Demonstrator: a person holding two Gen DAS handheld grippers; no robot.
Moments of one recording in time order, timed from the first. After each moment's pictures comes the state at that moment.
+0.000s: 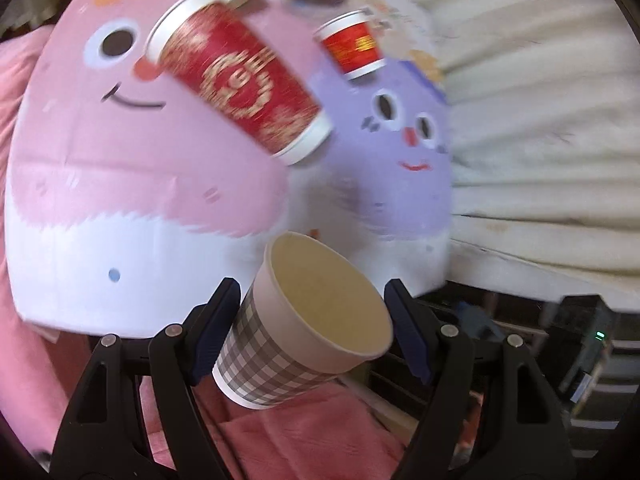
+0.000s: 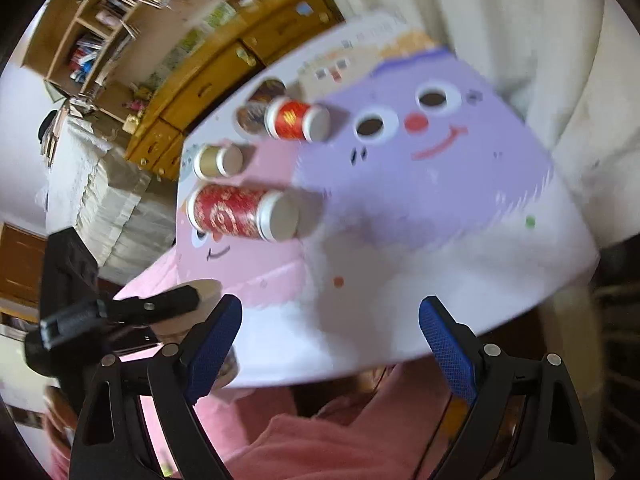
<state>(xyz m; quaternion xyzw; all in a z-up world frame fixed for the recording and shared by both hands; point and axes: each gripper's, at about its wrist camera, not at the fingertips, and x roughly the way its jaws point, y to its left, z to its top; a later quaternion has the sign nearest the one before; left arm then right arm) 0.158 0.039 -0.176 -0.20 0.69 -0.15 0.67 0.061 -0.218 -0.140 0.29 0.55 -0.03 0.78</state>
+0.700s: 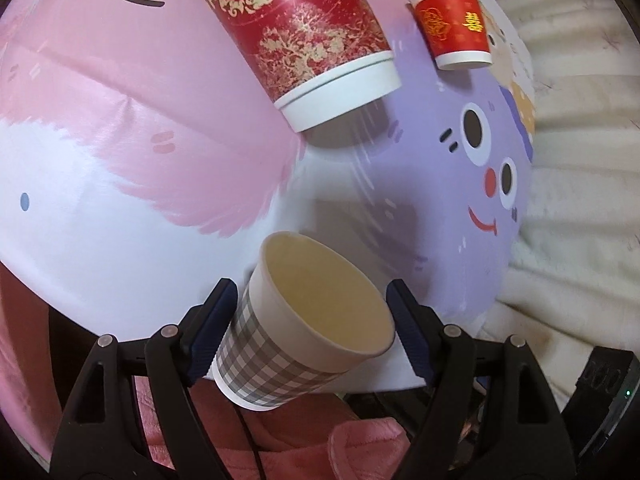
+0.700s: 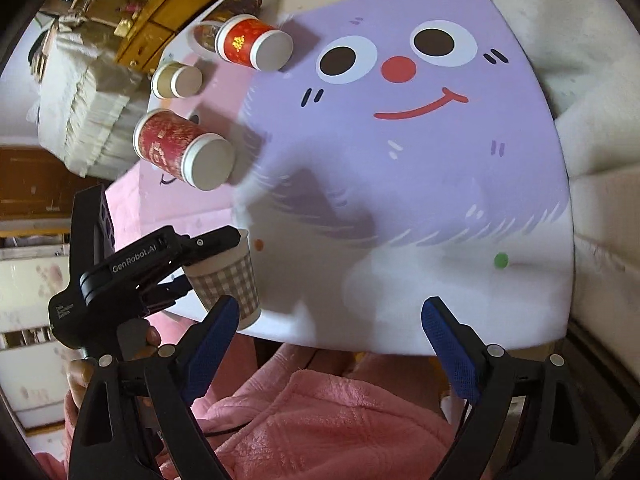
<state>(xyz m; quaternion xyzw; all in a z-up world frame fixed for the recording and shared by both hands) 0.161 -0.043 -0.272 -0.29 0.70 0.02 0.65 0.137 -0.311 -0.212 0.20 0.69 0.07 0.69</state>
